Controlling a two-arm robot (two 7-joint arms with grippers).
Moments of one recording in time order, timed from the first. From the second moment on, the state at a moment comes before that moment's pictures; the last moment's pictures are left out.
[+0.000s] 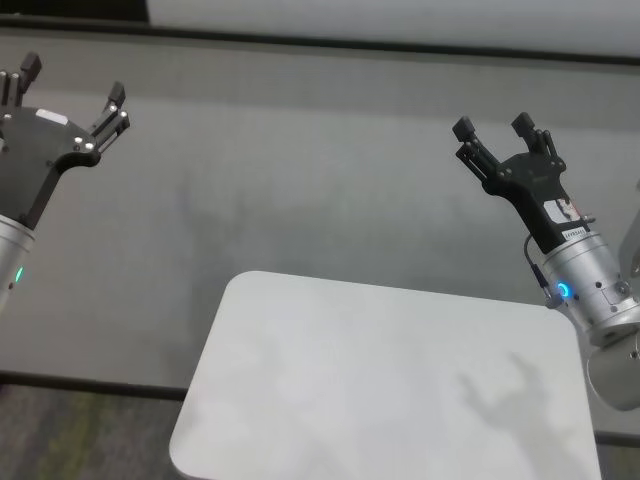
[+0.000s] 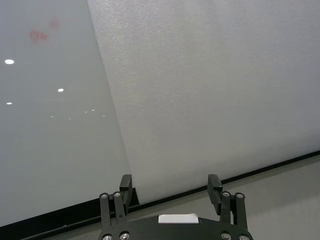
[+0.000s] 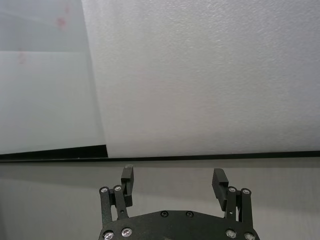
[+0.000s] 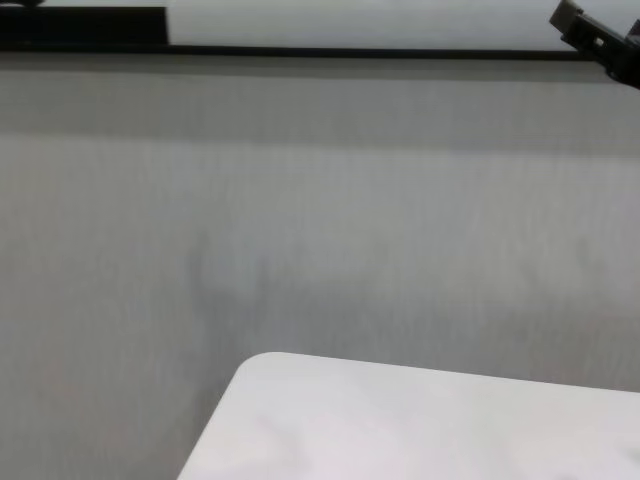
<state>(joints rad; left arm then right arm) -0.24 0.29 0.06 -1.53 -0.12 -0.41 -0.20 0.31 0.22 -0.12 -1.32 0.52 -0.28 0.41</state>
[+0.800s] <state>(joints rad) -0.24 0.29 0.06 -1.53 -0.12 -0.41 -0.20 0.31 0.22 -0.12 -1.32 0.52 -0.28 0.41</state>
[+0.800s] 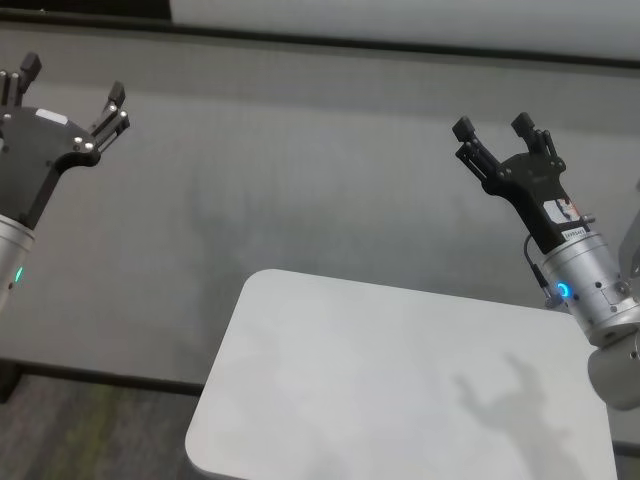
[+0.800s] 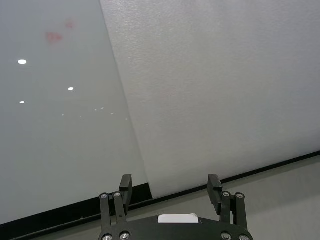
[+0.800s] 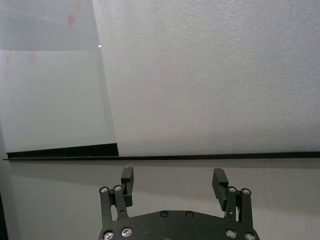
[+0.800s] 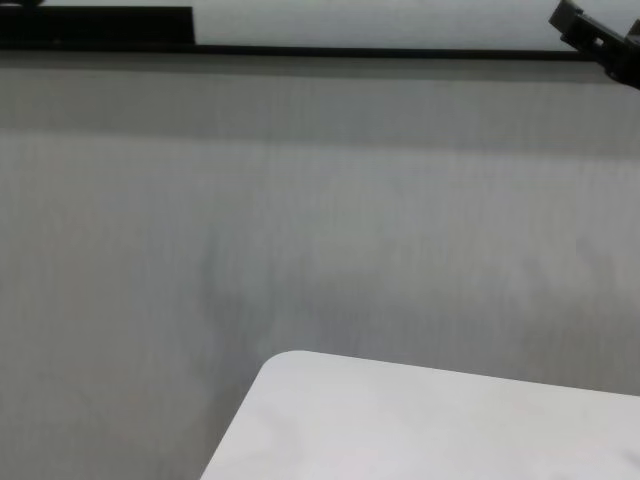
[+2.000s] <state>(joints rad) -0.24 0.29 0.06 -1.53 -0.12 -0.41 -0.21 0.31 0.22 -0.12 -1.32 0.52 -0.28 0.41</state>
